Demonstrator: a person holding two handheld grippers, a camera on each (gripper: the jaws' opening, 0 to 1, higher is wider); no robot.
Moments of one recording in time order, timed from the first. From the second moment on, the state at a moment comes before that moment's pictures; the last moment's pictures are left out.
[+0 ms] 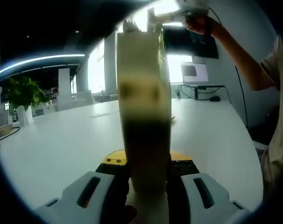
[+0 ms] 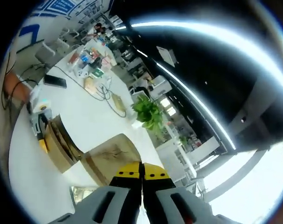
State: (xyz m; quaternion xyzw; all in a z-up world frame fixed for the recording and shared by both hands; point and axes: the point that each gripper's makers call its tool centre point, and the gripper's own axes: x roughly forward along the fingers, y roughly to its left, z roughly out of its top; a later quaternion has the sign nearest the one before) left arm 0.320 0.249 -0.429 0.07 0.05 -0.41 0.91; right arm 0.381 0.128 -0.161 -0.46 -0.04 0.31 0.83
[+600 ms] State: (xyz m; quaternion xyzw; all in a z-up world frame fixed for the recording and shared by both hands) left arm 0.319 0.248 -0.429 0.07 0.05 -0.41 0.91; right arm 0.422 0.099 -0.242 -0.49 0.07 0.28 0.82
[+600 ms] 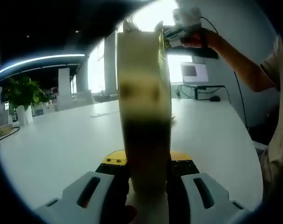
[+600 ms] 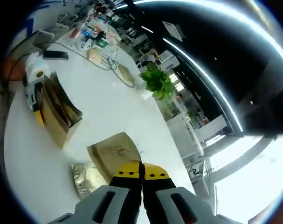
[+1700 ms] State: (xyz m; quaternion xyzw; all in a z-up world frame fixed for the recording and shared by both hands) left arm 0.320 0.249 -0.429 0.07 0.05 -0.41 0.91; right arm 0.438 0.087 -0.312 -0.60 0.16 0.23 0.75
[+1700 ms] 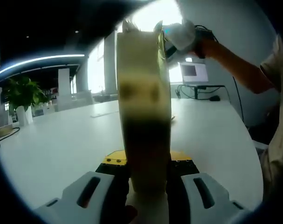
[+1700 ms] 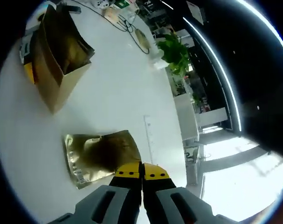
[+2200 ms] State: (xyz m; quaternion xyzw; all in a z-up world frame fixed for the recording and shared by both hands) left arm 0.319 0.248 -0.428 0.07 0.05 -0.41 0.91; right arm 0.391 0.096 -0.345 -0.59 0.22 0.30 0.72
